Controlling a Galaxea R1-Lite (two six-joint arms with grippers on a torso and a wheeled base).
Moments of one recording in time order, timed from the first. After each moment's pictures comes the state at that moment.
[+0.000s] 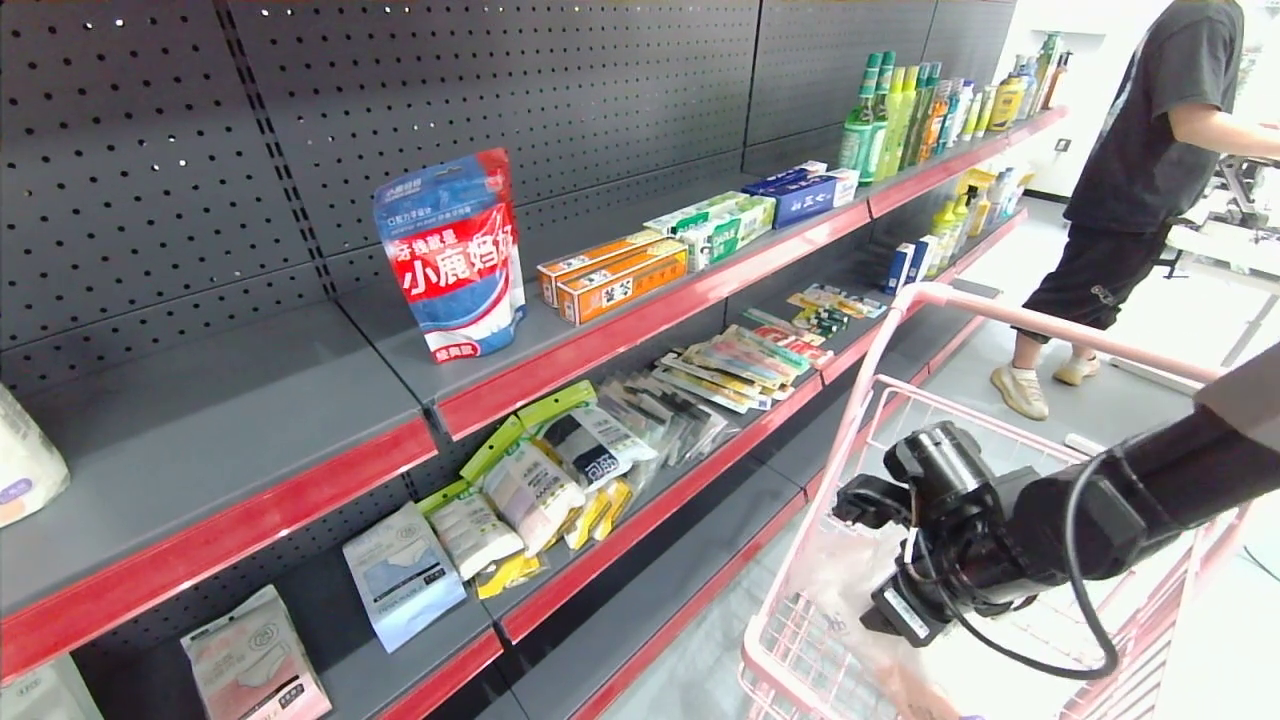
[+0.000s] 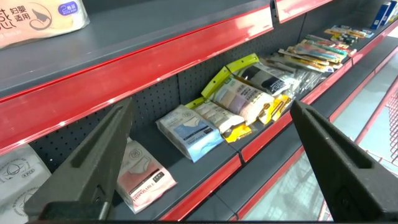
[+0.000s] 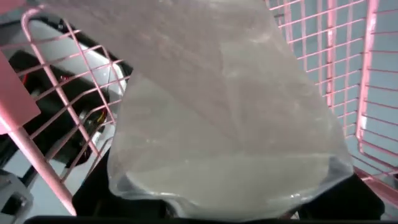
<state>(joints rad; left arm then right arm) 0.00 0.00 0.00 0.00 0.01 0.02 0.34 1.98 -0.79 -0.02 -0.10 -0.28</state>
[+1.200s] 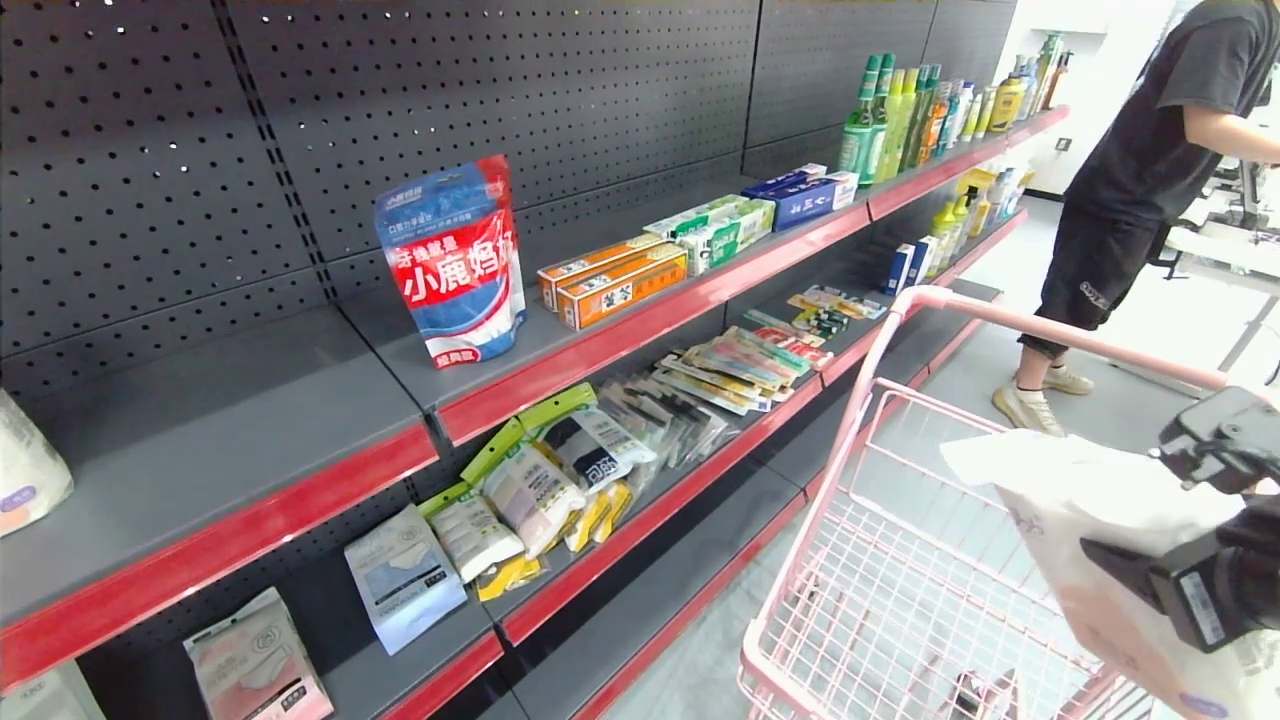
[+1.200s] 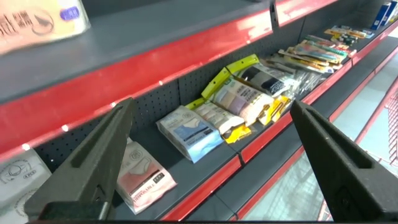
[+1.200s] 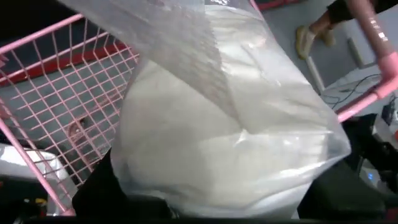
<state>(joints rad) 0.00 0.00 0.00 0.00 0.01 0.02 0.28 1.11 -0.52 -0.02 -0.34 -0.33</state>
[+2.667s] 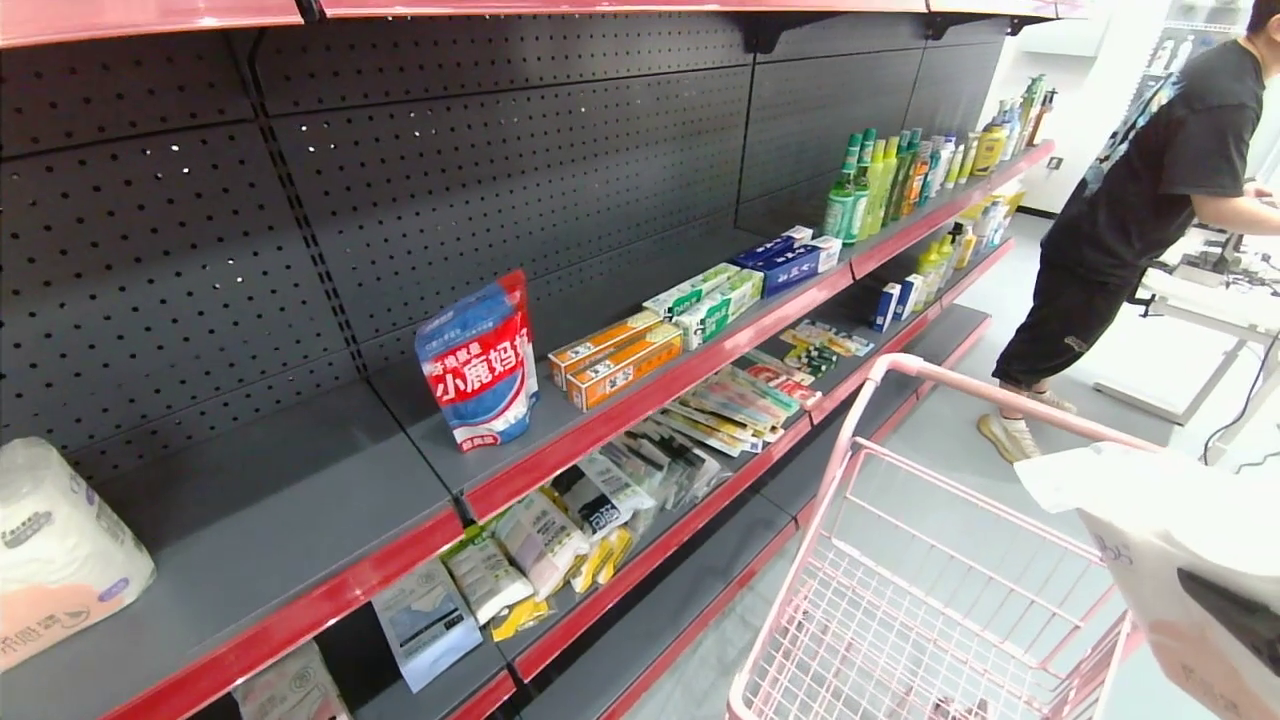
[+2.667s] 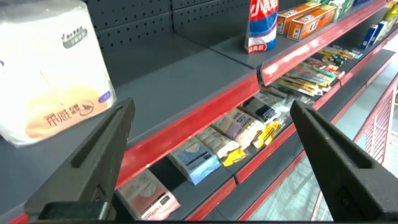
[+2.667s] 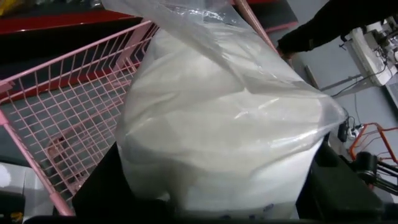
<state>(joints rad) 0.00 0.00 0.00 0.00 0.01 0.02 0.24 0.86 -0.42 -0.02 -0.33 -0.44</state>
